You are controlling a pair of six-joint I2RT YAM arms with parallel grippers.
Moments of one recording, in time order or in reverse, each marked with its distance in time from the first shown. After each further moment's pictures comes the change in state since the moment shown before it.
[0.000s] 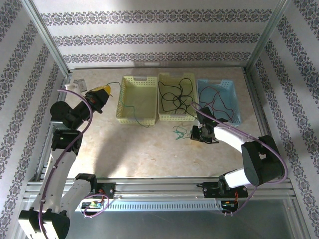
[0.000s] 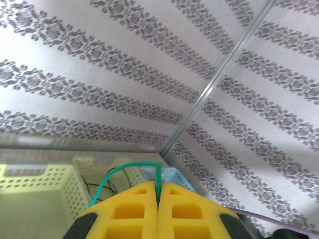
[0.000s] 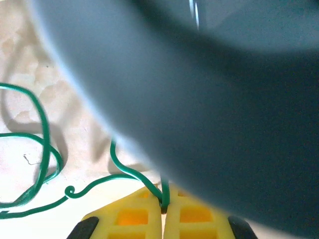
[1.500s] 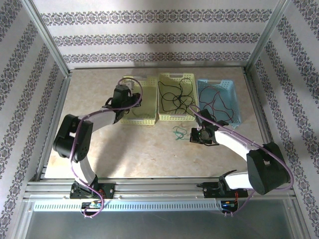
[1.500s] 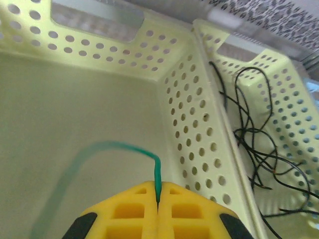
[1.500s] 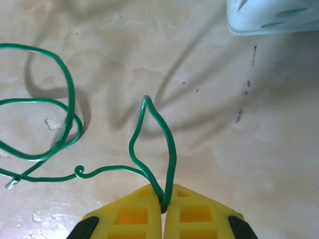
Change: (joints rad) left arm -0.309 0.959 0.247 0.002 -0.481 0.148; right arm 0.061 -0.093 -0.014 -0.059 0.013 -0.005
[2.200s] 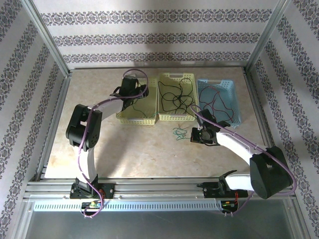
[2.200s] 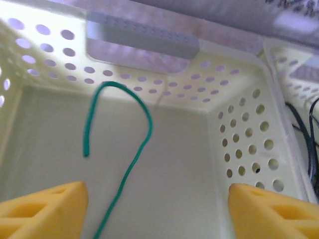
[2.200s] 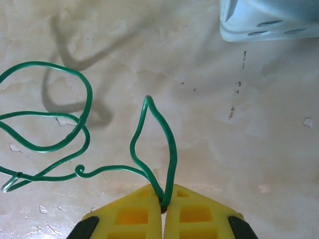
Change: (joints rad) left arm -0.008 0.184 0.297 -0.200 -0.197 0.050; right arm 0.013 -0.040 0.001 -0.018 0.018 0.000
